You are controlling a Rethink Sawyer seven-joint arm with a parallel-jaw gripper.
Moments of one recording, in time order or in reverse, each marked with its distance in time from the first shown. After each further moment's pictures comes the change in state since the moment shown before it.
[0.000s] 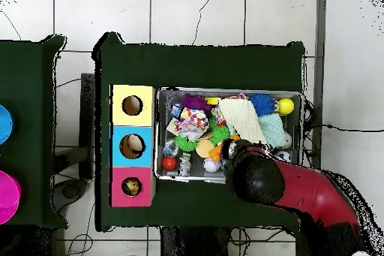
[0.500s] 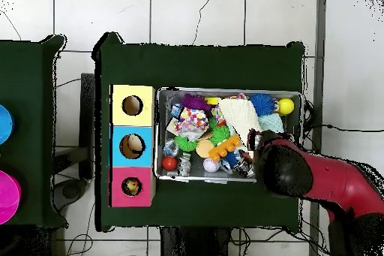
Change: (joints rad) arm -0.109 0.023 0.078 -0.065 -0.166 -0.025 0.000
